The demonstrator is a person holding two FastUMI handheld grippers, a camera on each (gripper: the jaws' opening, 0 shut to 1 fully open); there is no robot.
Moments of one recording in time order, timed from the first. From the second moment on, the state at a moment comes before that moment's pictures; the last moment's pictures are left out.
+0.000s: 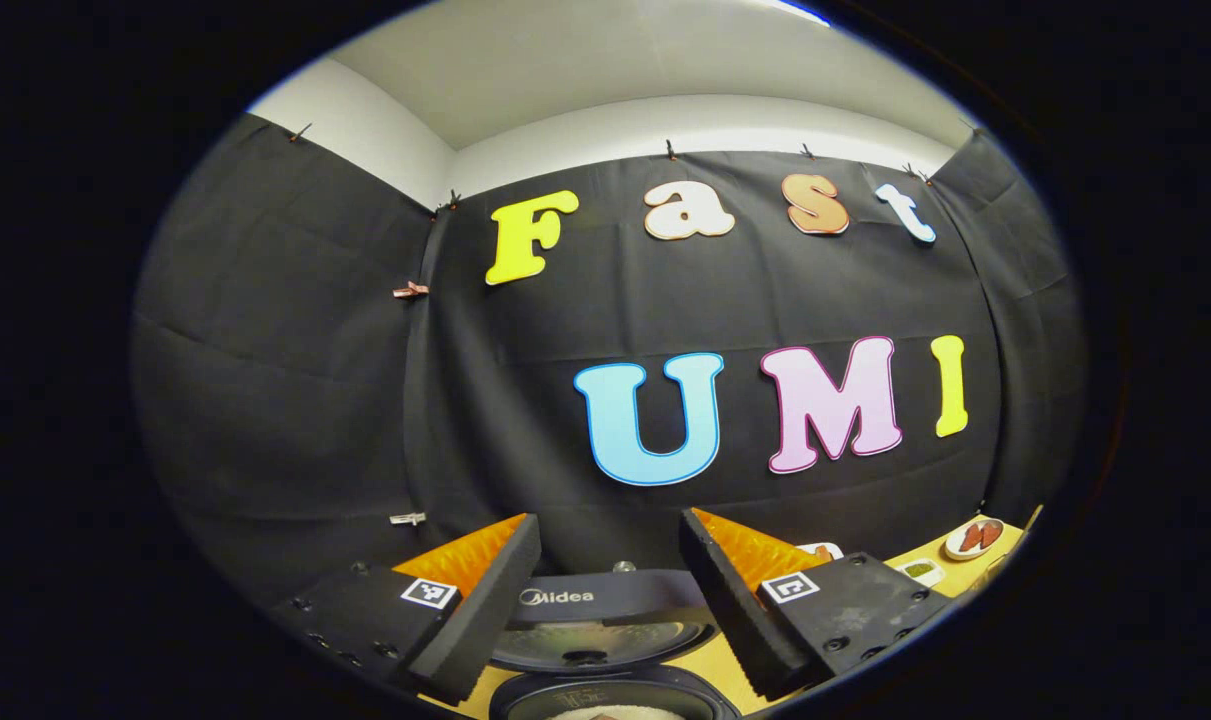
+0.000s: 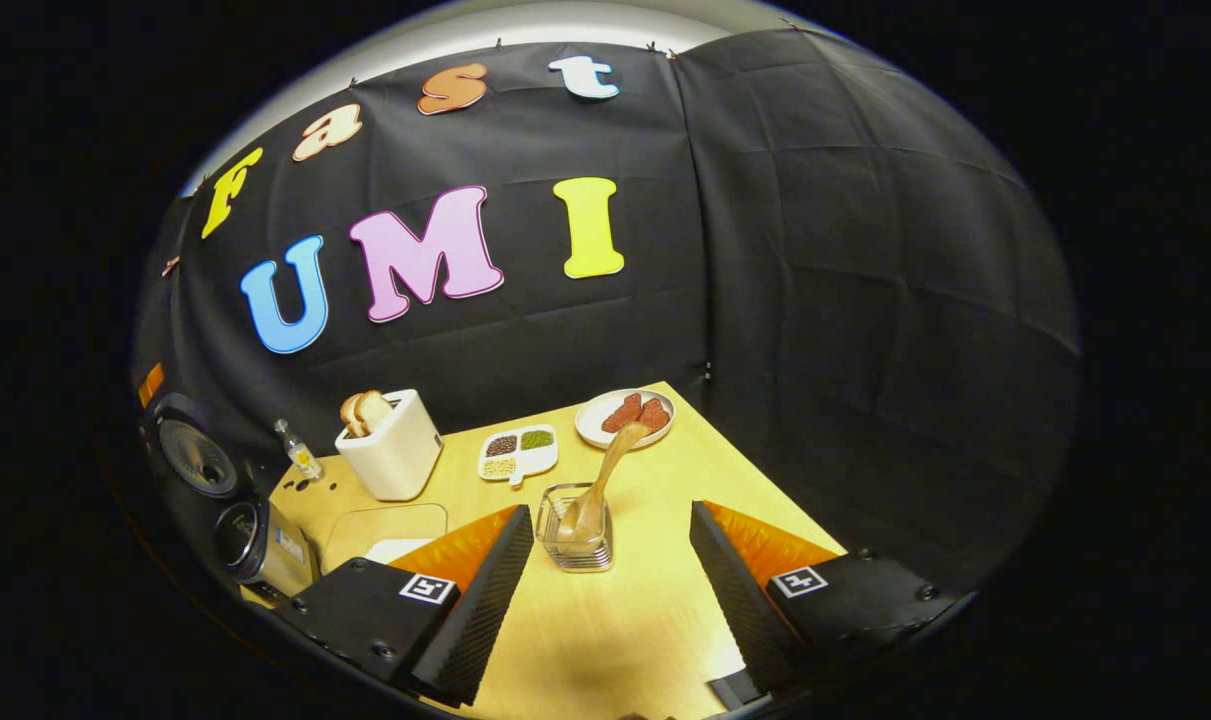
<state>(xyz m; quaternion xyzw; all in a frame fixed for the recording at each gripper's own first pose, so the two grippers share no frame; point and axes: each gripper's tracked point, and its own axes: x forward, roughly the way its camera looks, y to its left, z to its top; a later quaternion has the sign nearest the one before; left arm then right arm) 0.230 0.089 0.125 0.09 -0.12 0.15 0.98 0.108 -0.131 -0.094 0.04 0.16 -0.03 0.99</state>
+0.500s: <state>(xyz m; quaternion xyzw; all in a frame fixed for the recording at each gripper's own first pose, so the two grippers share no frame) 0.242 0.113 0.090 0.07 -0.05 0.17 0.98 0.097 -0.100 -0.116 0.06 0.19 -0.03 0.98</state>
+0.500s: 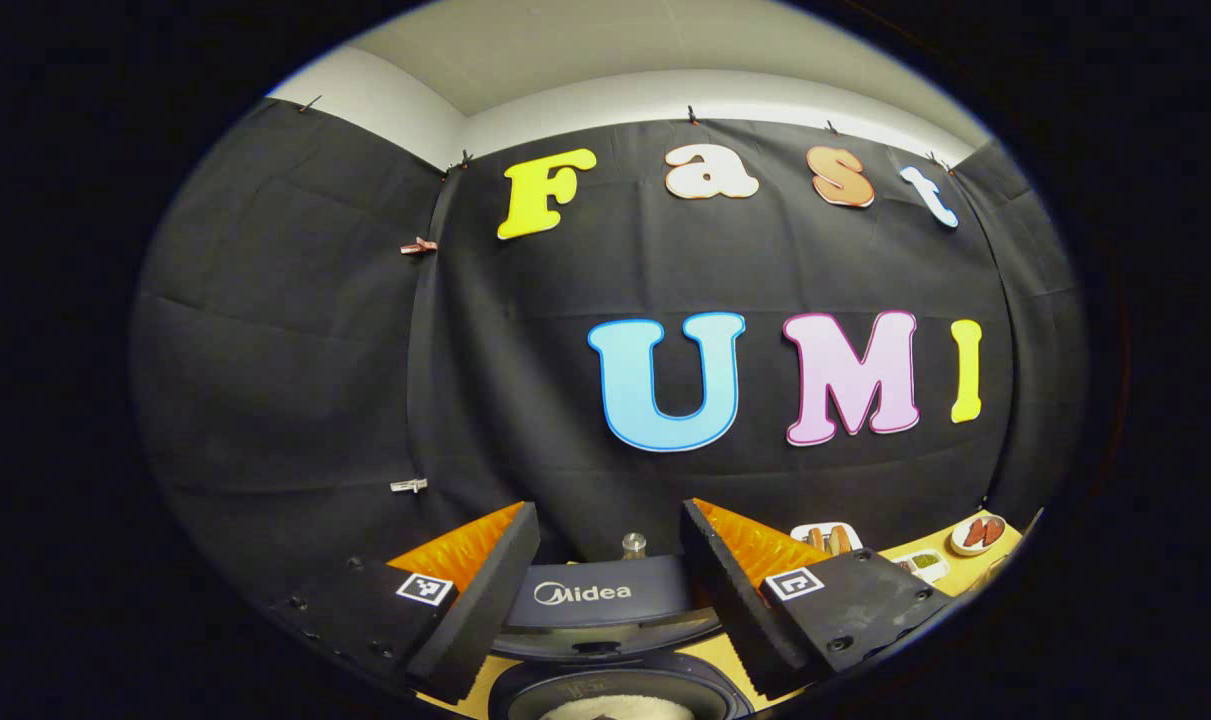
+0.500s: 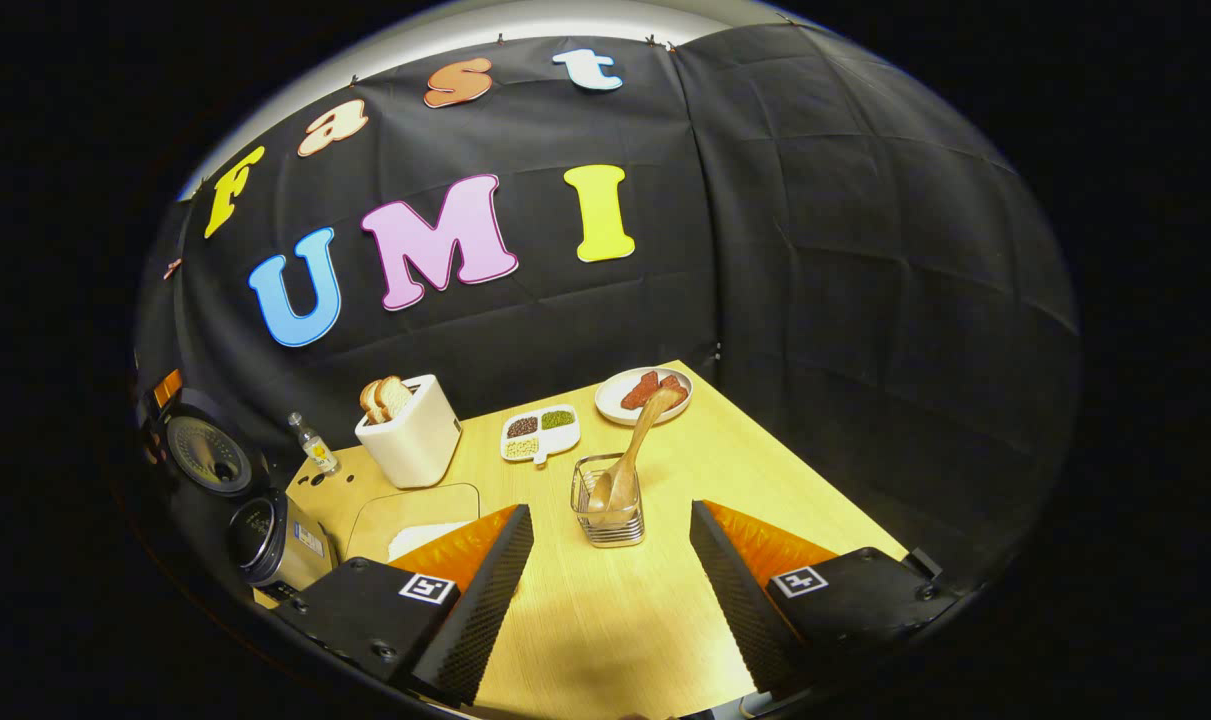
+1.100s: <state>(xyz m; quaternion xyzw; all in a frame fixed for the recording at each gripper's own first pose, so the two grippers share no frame) 0.168 0.077 0.017 -0.03 0.08 0.20 0.98 0.107 -0.059 -0.141 0.04 0.22 0.04 0.97</state>
